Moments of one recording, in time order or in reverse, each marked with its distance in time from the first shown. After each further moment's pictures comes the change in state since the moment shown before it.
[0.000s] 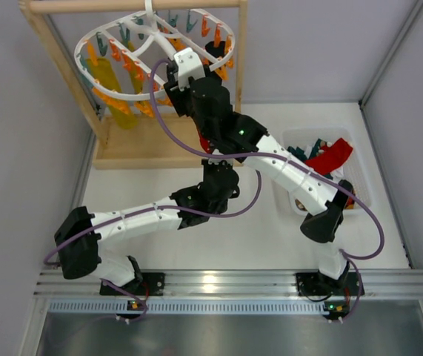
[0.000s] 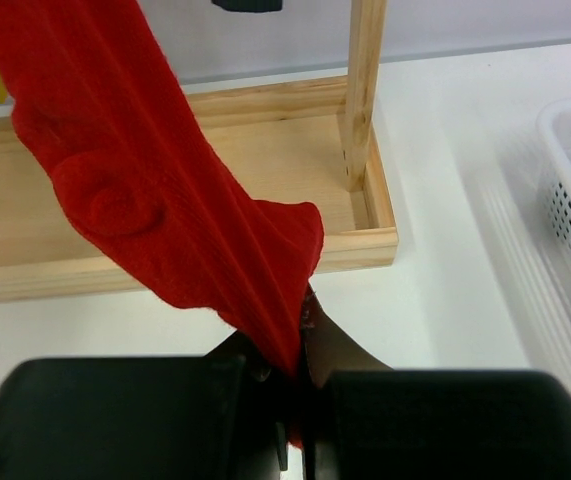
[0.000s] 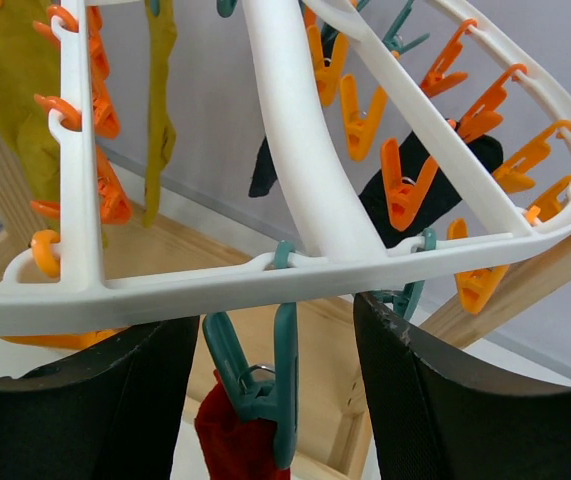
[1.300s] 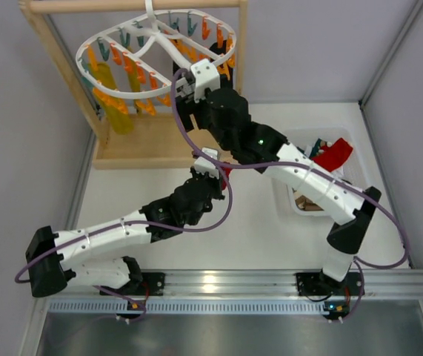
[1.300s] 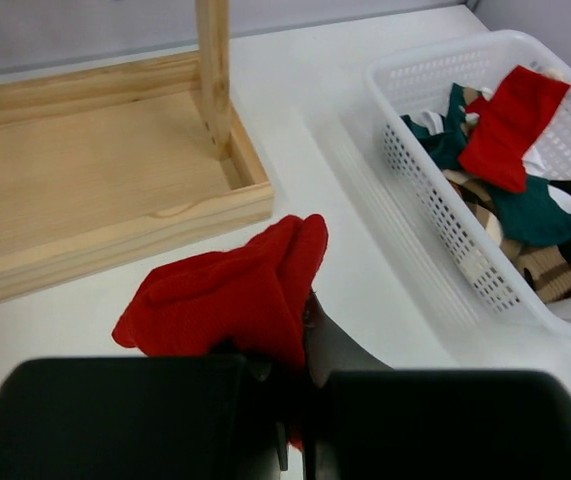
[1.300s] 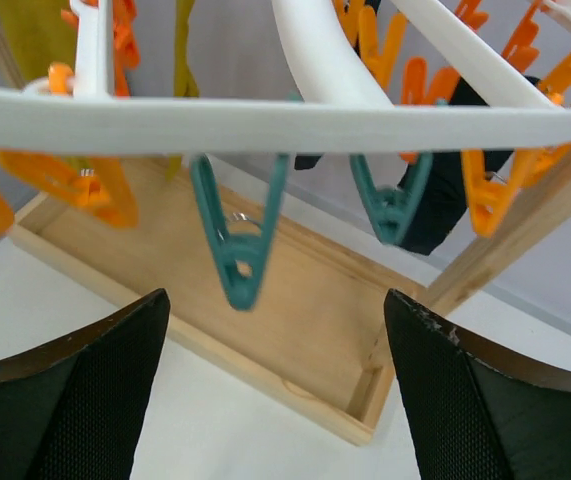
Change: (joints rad) left arm -0.010 -0.270 -0.175 -0.002 0.345 -0.062; right arm 0.001 -0.189 -0.278 0.042 -0.073 0.085
